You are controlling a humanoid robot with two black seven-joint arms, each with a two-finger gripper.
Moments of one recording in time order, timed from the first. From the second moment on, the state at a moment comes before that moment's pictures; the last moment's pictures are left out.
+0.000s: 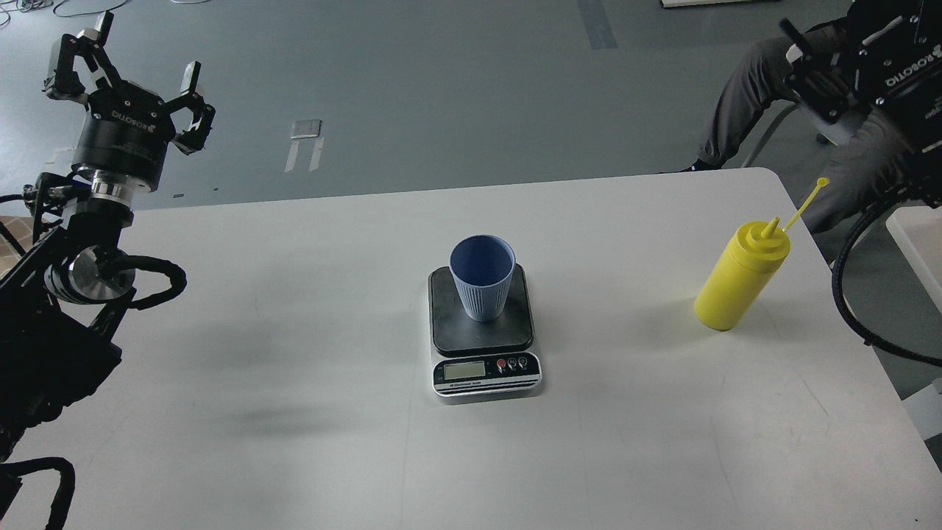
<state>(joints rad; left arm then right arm) -0.73 0.45 -1.00 -0.73 0.16 -0.49 -0.49 0.57 -0.57 1.36 1.19 0.23 0.49 -0.25</state>
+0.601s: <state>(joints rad) -0.94 0.39 -0.92 -0.69 0.24 -0.49 -0.49 1.04 -0.22 1.11 0.61 0.01 0.49 -0.22</state>
